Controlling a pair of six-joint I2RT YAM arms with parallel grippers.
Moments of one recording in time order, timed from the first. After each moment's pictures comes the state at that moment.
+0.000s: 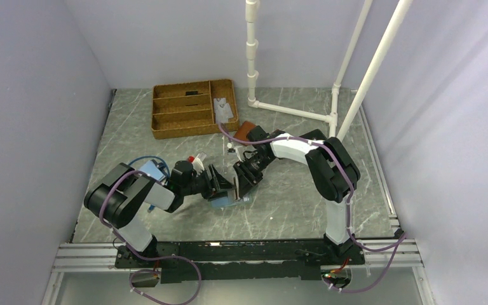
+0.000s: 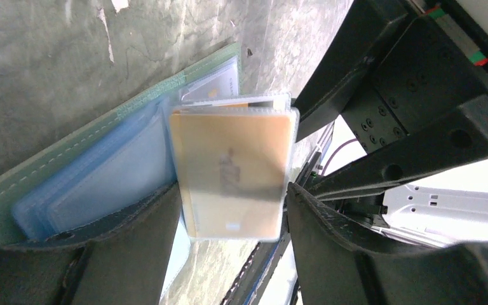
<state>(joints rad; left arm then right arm) -0.51 1.64 0.33 0.83 0.58 -1.09 0.63 1.98 1.28 -0.70 -0.87 -0.17</state>
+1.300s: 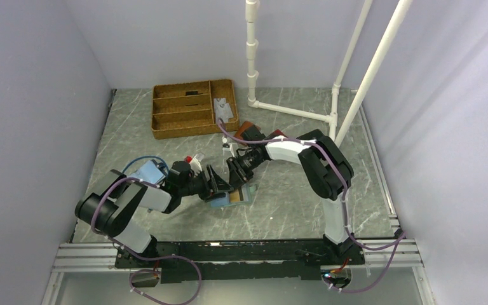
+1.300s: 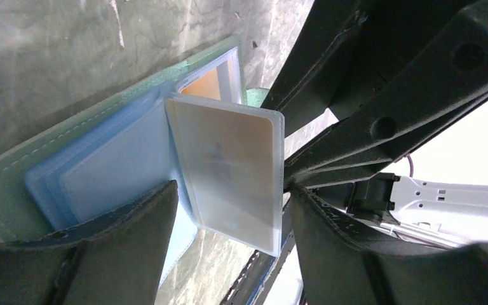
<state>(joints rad) -0.49 1.56 0.31 0.74 0.58 -1.05 0.66 2.03 1.29 -0.46 -0.92 0.04</state>
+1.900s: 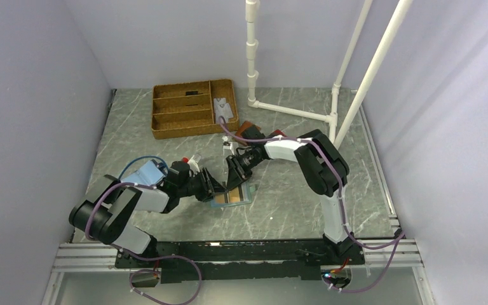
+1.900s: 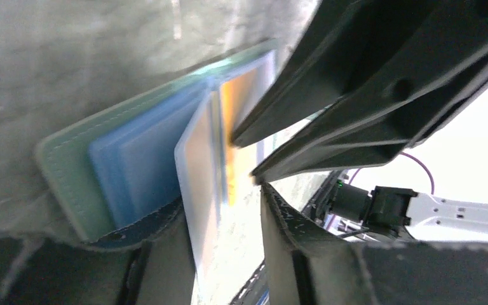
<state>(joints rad) -0.48 1.49 0.31 0.60 0.51 -1.02 0.64 2.10 1.31 -0.39 -0.96 0.12</state>
